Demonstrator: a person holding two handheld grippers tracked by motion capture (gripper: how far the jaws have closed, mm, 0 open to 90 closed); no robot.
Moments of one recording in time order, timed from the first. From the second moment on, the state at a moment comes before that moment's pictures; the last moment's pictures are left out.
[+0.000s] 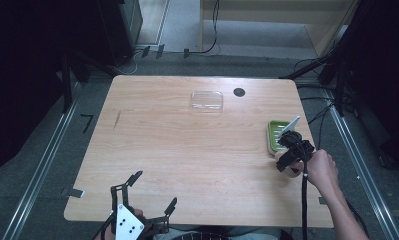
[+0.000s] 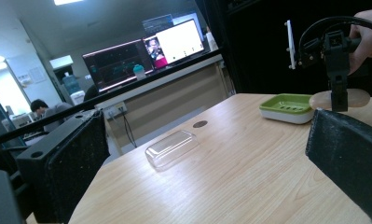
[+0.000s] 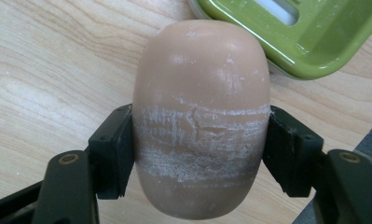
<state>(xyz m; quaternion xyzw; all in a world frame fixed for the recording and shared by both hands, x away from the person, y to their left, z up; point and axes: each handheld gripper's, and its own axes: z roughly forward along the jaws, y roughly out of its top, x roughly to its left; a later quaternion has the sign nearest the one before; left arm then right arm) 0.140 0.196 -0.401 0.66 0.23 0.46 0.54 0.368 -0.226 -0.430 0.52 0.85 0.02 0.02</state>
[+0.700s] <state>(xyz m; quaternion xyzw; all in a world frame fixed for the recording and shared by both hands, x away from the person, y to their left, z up) 0.140 0.196 -0.401 0.66 0.23 0.46 0.54 0.377 -0.233 -0.421 0.54 0.84 0.04 0.04</state>
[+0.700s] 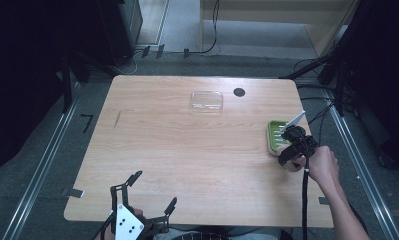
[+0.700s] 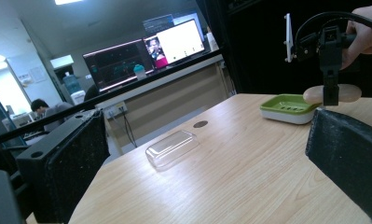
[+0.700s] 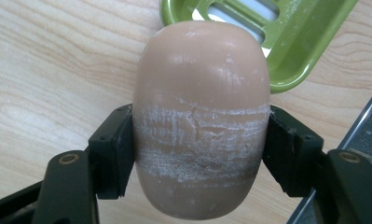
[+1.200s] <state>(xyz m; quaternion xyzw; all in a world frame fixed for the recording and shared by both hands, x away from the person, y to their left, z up) 0.140 0.197 -0.401 0.66 0.23 0.46 0.54 0.385 -0.232 -0.417 0.56 0.83 0.05 0.05</state>
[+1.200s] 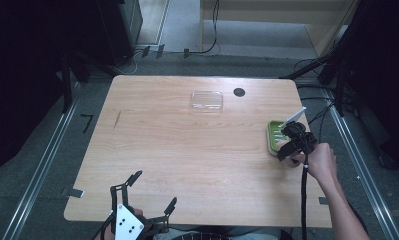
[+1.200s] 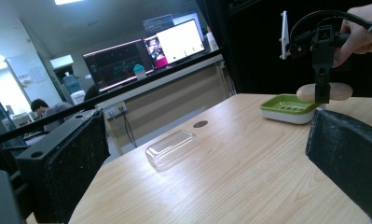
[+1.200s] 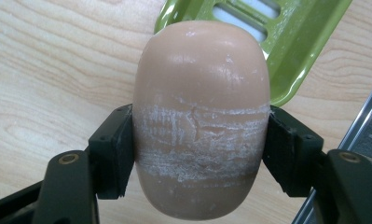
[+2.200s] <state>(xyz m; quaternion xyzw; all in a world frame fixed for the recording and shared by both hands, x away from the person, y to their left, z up) 0.141 0.196 -0.401 0.66 0.23 0.46 0.54 0.400 -0.239 -0.416 0.59 0.80 0.08 0.06</state>
